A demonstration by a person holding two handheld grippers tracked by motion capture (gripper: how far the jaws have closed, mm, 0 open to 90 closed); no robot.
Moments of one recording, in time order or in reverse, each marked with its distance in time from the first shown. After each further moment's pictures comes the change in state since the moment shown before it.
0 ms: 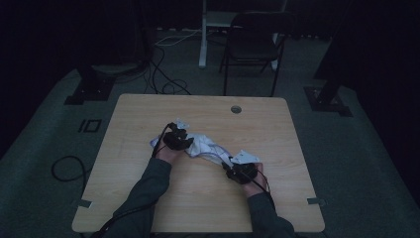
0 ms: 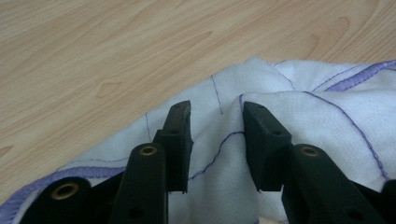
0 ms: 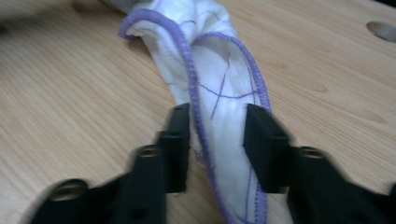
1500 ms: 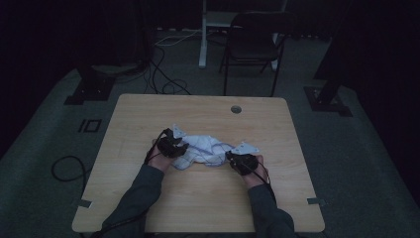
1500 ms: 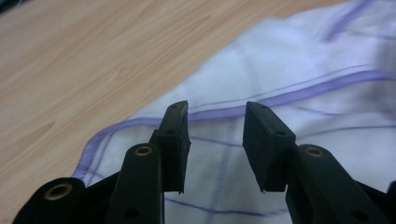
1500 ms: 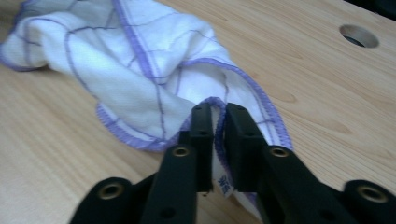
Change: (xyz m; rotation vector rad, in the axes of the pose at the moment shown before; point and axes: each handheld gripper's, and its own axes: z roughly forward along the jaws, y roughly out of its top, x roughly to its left) left arm -0.016 -0.018 -0.034 -0.022 0.041 0.127; right arm -0.018 0.017 0.009 0.032 -0.050 0.006
